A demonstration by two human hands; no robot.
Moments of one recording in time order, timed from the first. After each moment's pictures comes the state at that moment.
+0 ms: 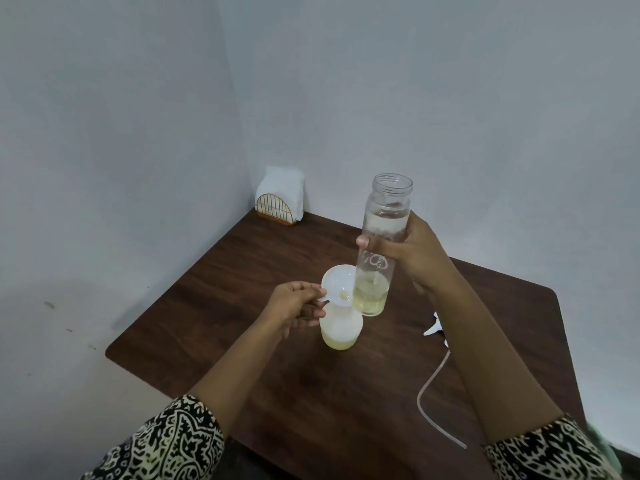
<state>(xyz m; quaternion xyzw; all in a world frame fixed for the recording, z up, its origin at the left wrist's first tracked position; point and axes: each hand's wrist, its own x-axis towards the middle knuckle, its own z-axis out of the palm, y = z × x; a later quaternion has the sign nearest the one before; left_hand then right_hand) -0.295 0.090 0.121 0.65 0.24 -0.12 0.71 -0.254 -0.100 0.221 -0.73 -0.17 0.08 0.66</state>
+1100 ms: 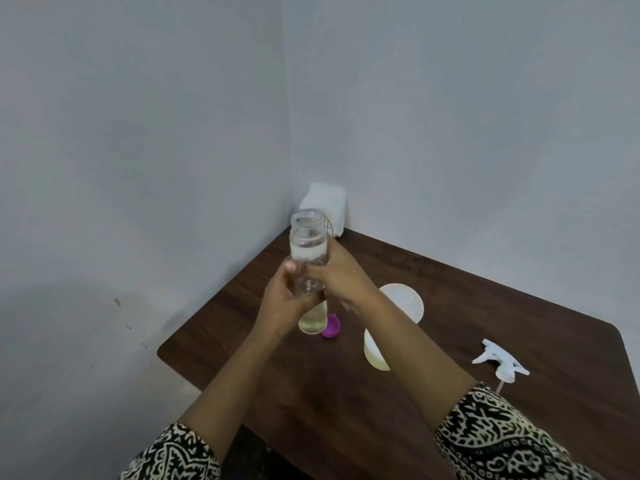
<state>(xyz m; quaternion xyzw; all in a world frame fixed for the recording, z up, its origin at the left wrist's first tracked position) -0.324 0.178 0.136 0.76 0.08 0.15 0.63 -0.270 0.069 0.191 -0.68 -0.21 0.20 0.67</state>
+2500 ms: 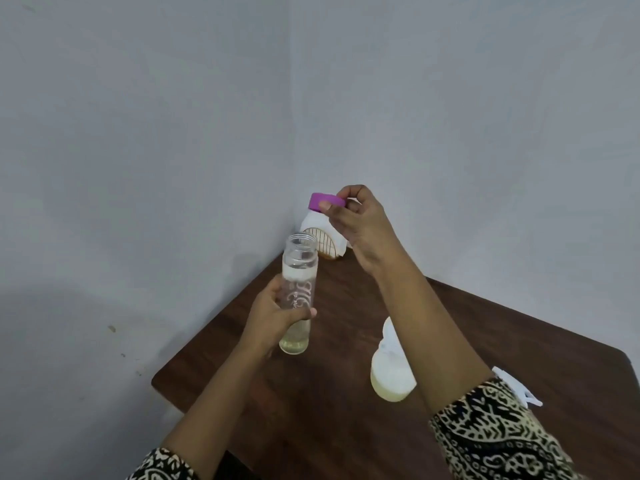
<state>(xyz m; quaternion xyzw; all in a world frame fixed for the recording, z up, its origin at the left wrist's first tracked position) -0.307 0.214 0.141 0.71 0.14 0.11 0.68 -0.218 0.081 0.265 -0.59 -0.18 0.10 0.78</state>
